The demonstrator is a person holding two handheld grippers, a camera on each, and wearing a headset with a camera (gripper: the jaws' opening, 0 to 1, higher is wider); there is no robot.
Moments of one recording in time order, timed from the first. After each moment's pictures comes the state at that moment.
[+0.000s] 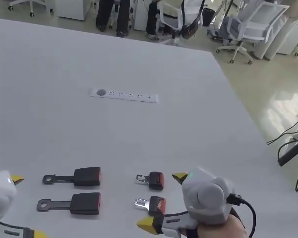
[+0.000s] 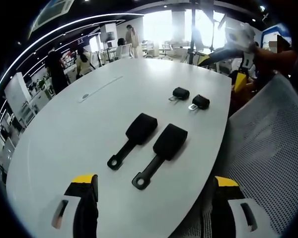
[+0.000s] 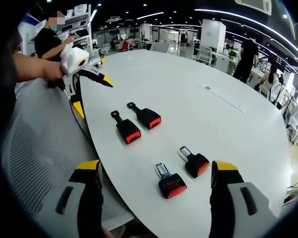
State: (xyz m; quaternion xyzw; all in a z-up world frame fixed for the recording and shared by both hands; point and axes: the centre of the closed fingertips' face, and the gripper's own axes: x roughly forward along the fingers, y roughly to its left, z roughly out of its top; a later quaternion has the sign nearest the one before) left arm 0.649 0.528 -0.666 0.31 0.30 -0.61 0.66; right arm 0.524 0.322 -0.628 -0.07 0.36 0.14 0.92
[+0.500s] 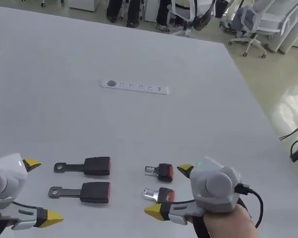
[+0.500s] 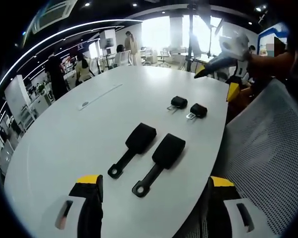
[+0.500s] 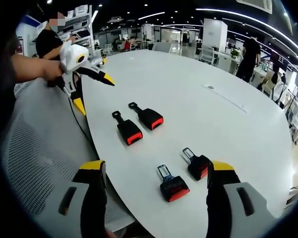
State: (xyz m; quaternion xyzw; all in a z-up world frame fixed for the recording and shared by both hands) left arm 0.647 0.519 -0.652 0.28 0.28 -0.63 0.67; right arm 0.532 0.326 -0.635 -0.06 0.36 0.16 0.92
